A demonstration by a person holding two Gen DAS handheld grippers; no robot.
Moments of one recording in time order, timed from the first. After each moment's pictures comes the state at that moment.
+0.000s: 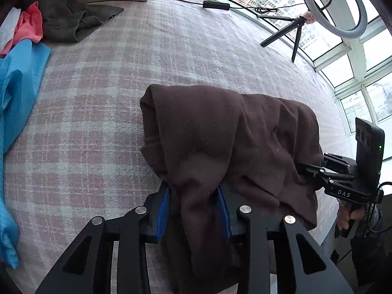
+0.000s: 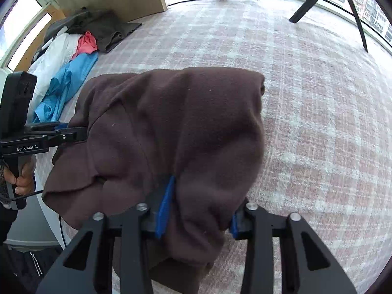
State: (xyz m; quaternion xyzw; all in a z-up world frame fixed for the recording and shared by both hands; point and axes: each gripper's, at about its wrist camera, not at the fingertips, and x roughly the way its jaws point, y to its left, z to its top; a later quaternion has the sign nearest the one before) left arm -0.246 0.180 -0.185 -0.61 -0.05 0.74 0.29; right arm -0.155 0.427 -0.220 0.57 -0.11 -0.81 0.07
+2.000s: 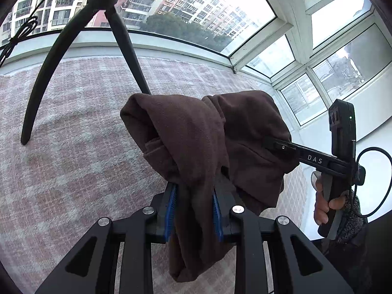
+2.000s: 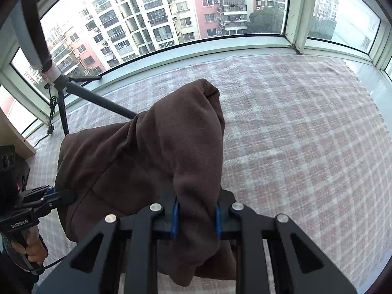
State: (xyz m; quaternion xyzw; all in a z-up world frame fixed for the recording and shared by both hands) left arm -0.332 0.614 -0.163 -0.55 -0.05 0.69 0.47; right arm -0.190 0.828 -0.154 0.50 -0.20 -0.82 -0.19
